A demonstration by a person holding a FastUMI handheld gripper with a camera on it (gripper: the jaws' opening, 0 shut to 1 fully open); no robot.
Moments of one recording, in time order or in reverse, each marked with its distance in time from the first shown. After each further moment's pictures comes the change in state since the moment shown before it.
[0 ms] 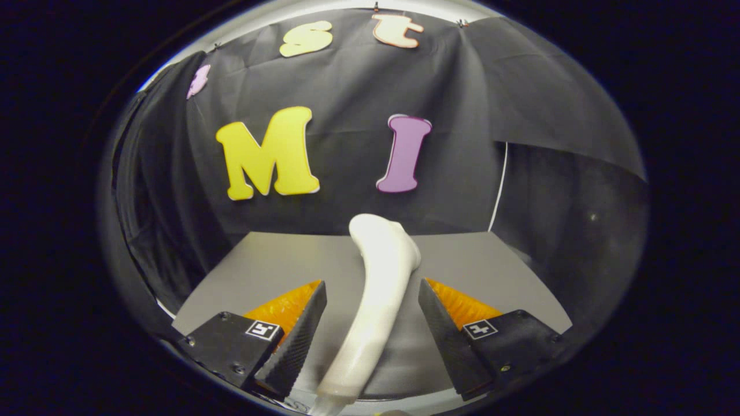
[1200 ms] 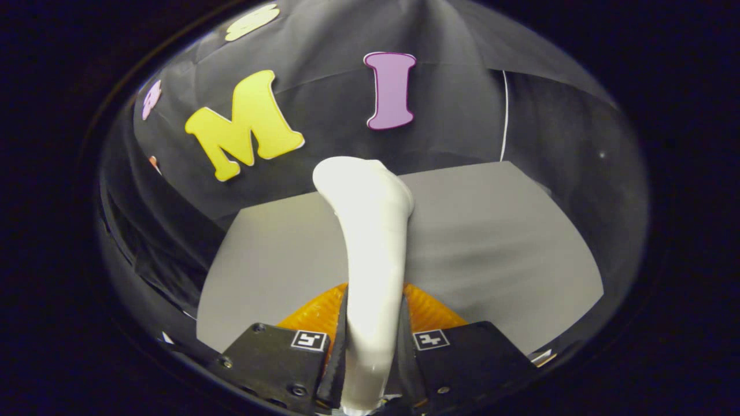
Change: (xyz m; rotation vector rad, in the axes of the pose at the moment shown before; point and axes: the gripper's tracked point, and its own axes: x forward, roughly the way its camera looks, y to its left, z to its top) arm 0.008 0.017 -0.025 0.188 0.289 0.083
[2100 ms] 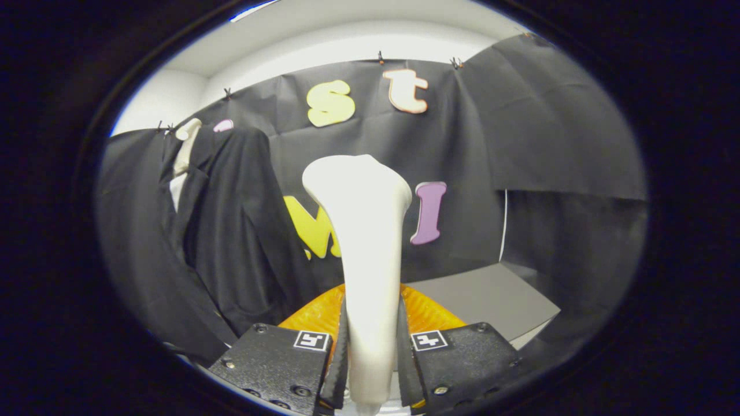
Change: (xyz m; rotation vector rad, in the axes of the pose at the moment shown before) arm -0.255 0.162 0.043 -0.104 -0.594 0.035
